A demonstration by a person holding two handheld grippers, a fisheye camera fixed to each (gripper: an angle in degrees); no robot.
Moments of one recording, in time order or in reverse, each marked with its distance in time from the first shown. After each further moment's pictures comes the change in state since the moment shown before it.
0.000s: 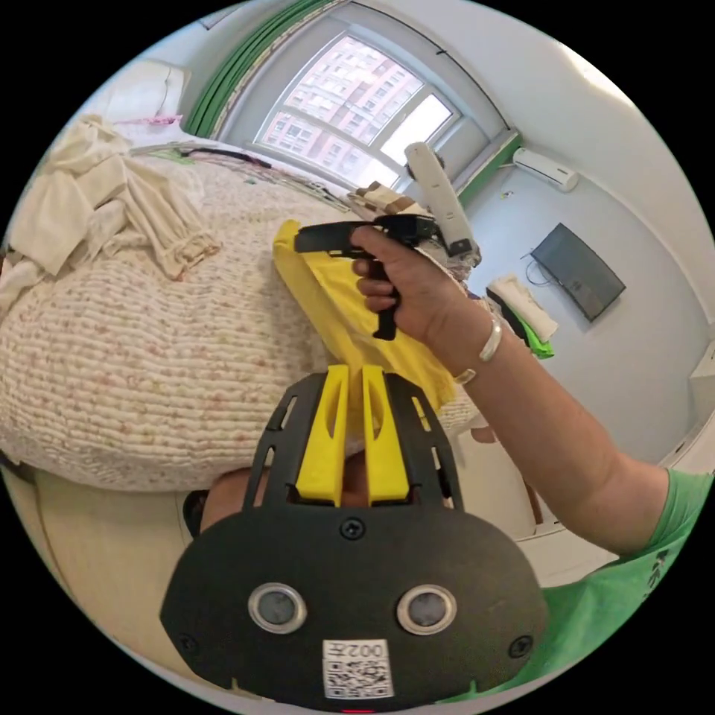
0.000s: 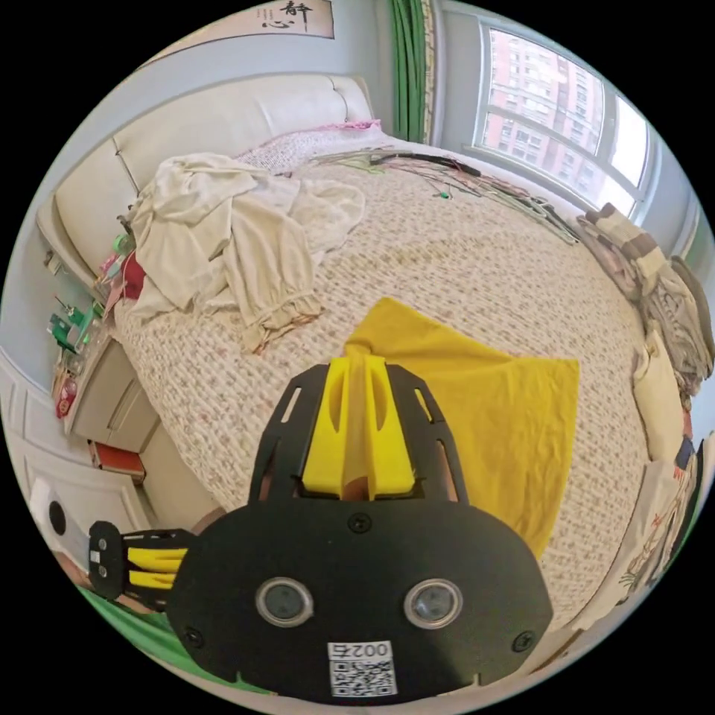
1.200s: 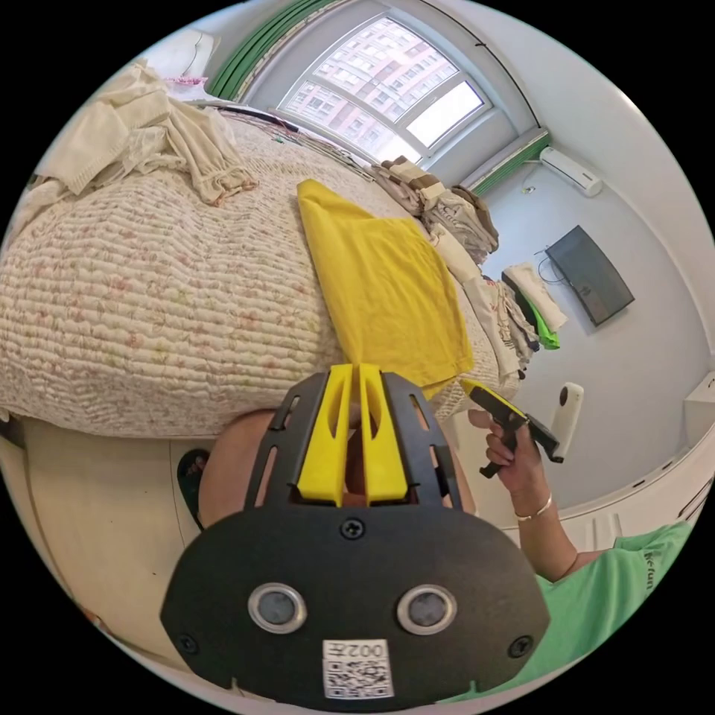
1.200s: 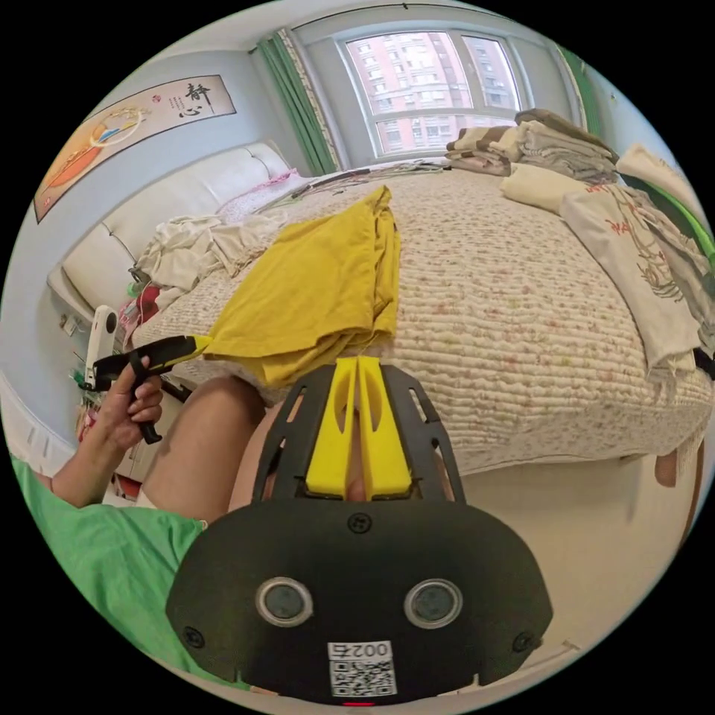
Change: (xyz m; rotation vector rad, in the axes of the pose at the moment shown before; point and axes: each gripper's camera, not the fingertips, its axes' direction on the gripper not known) left arm -0.002 0.018 -0.035 -0.031 0.026 -0.010; right arm 0.104 0.399 -0.080 0.191 0.012 0.282
